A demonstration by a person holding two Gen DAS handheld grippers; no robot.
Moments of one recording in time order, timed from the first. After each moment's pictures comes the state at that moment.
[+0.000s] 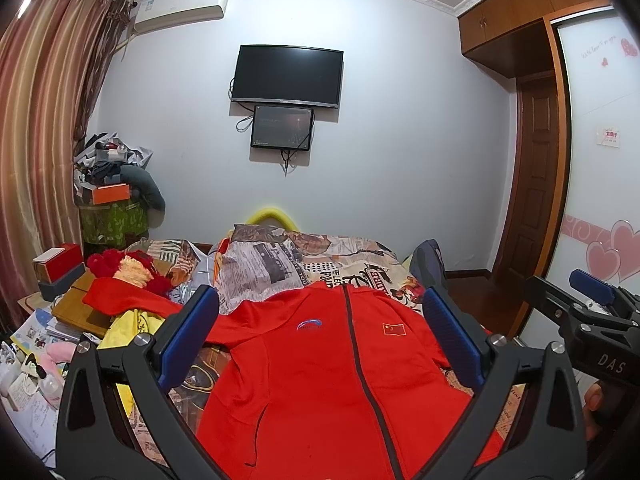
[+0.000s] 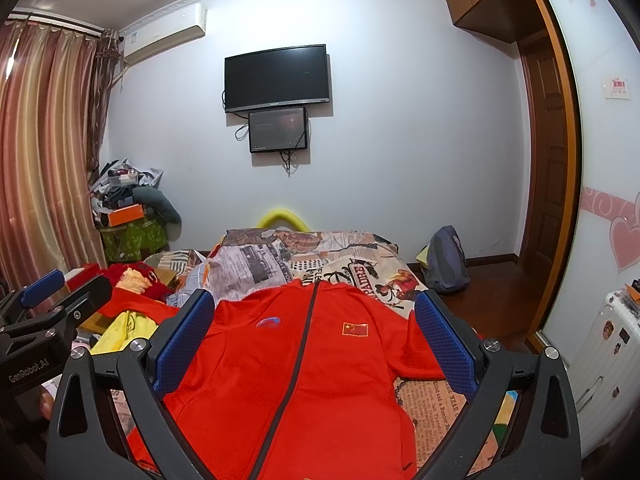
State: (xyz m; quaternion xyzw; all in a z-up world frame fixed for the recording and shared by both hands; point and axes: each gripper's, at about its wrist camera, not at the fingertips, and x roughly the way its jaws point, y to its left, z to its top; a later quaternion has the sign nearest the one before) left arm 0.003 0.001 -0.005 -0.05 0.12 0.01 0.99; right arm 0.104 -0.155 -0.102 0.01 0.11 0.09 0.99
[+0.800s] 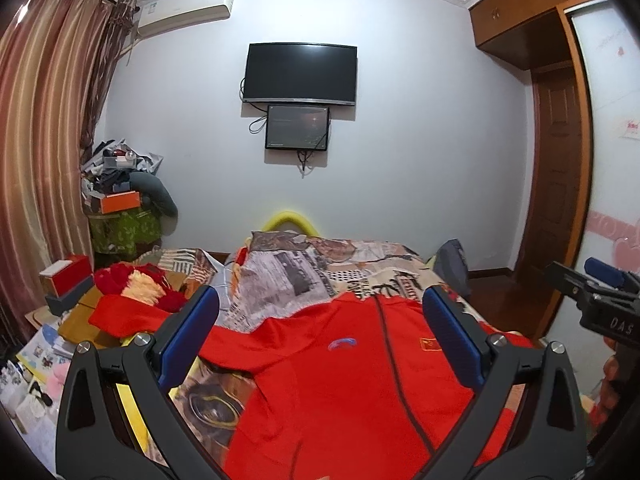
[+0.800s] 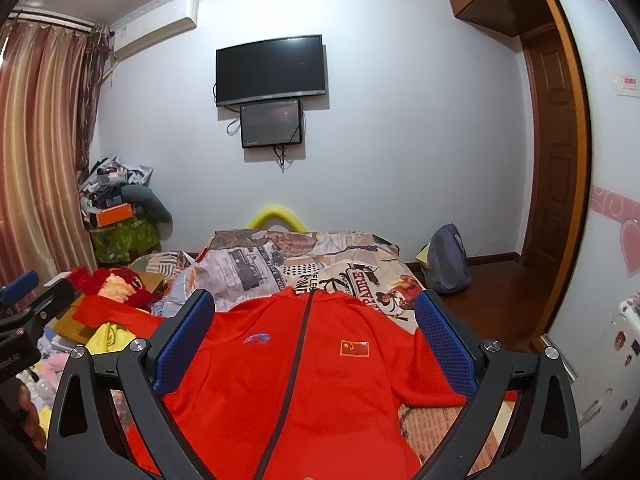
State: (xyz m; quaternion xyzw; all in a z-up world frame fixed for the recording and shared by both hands) left arm 0.076 0.044 -0.016 -0.03 0.12 0.04 0.99; right arm 0.173 -0.149 -0.107 0.01 0.13 0.08 0.99
